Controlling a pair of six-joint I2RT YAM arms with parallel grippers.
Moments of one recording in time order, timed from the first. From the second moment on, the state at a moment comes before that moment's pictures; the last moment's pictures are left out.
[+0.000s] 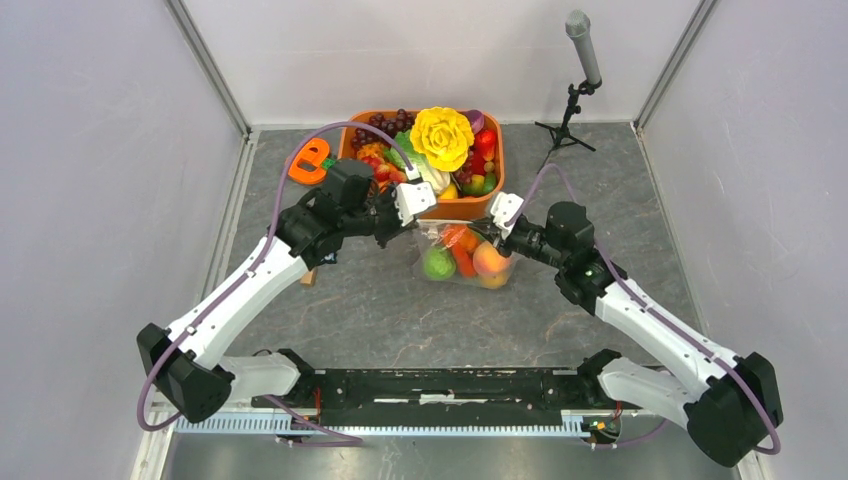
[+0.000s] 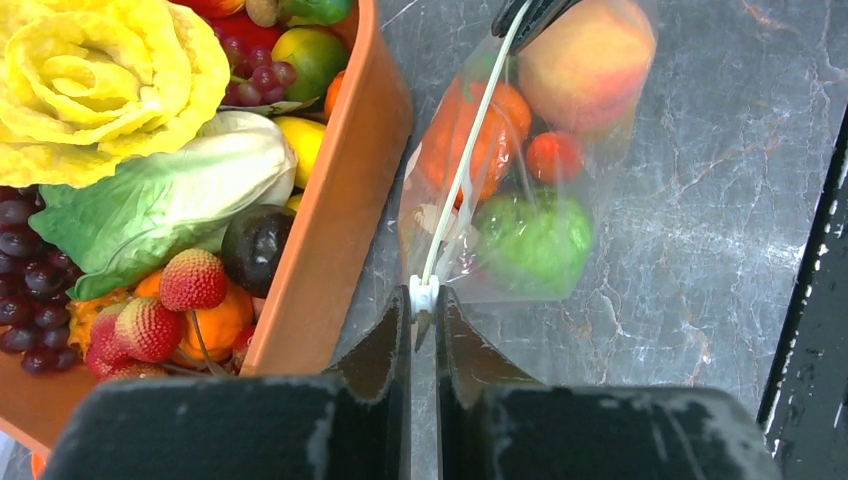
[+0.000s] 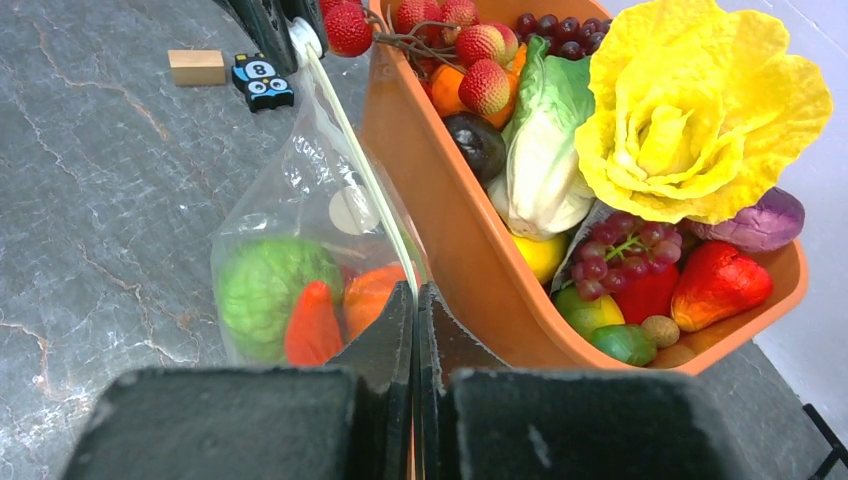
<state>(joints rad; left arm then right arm) -0.64 1.23 1.24 -0.59 0.35 0.56 0.56 1.03 0.70 0.17 -0.45 -0.39</state>
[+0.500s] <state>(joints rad) -0.61 1.10 1.07 -0.34 0.32 0.43 0.55 0.87 0.67 0.04 -0.14 -0.37</state>
